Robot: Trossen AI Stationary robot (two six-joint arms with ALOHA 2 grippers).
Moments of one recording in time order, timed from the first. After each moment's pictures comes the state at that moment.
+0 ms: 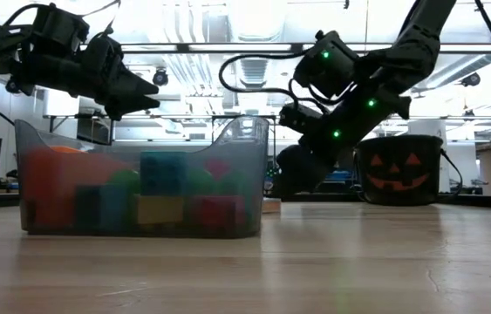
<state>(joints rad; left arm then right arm) 0.64 0.80 0.27 0.32 0.42 -0.05 -0.02 1.83 0.79 0.26 0.59 0.16</state>
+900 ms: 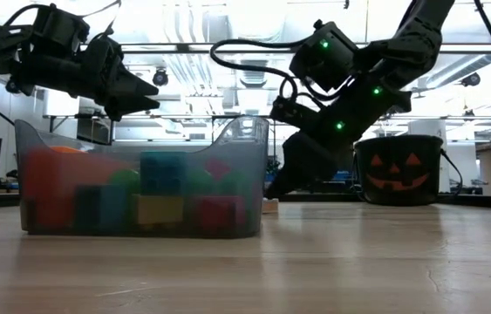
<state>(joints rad) 0.64 0.80 0.27 0.32 0.42 -0.04 0.03 1.85 0.82 0.25 0.28 0.11</state>
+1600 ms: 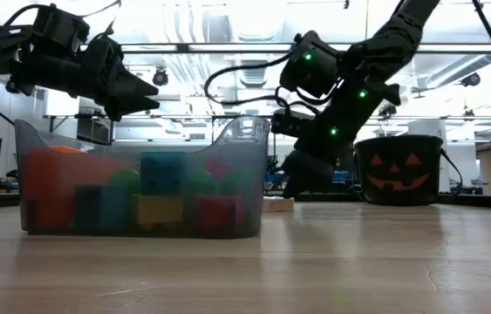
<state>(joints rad) 0.64 0.80 0.27 0.31 0.42 -0.04 -0.04 1.87 0.90 -0.04 0.49 0.11</state>
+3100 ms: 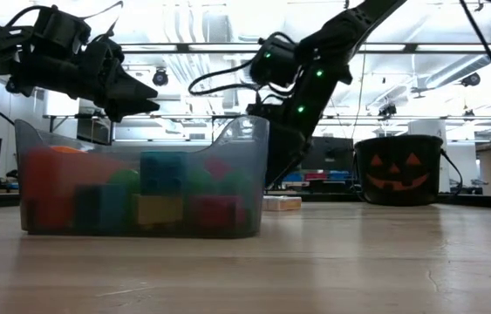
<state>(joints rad) 0.63 0.81 0.27 0.30 0.43 -0.01 -0.19 1.91 1.22 -0.38 0.16 0.11</state>
